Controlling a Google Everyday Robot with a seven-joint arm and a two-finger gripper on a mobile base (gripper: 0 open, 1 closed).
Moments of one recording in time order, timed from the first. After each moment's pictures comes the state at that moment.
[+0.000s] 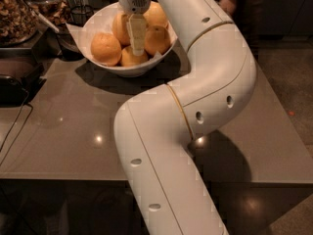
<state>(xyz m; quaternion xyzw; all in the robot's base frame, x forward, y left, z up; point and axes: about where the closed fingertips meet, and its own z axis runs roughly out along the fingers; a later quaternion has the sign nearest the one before) 0.747 0.061 0.929 -0.80 0.58 -0.02 0.17</state>
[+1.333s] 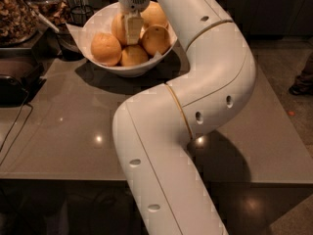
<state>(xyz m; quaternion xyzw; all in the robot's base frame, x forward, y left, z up) 0.745 0.058 0.936 -0.79 0.59 -0.03 0.16</state>
